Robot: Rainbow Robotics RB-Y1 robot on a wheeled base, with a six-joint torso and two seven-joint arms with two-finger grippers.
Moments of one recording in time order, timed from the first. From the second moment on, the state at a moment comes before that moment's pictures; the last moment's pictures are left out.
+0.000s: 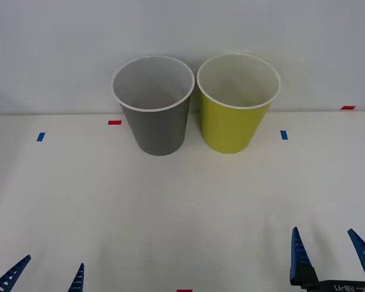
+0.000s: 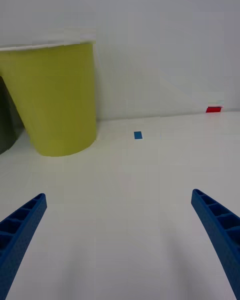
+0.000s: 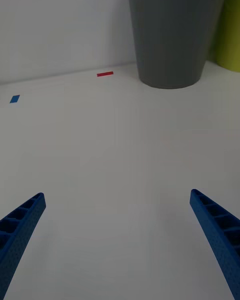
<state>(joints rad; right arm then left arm) 0.98 -0.19 0.19 -2.11 -0.03 -0.44 1.43 1.08 0.44 -0.21 -2.20 0.18 -0.29 -1.62</state>
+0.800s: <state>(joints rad) 1.11 -0.18 0.28 -2.11 -0.05 -0.50 1.50 1.08 0.44 -0.21 -2.20 0.18 -0.29 -1.62</state>
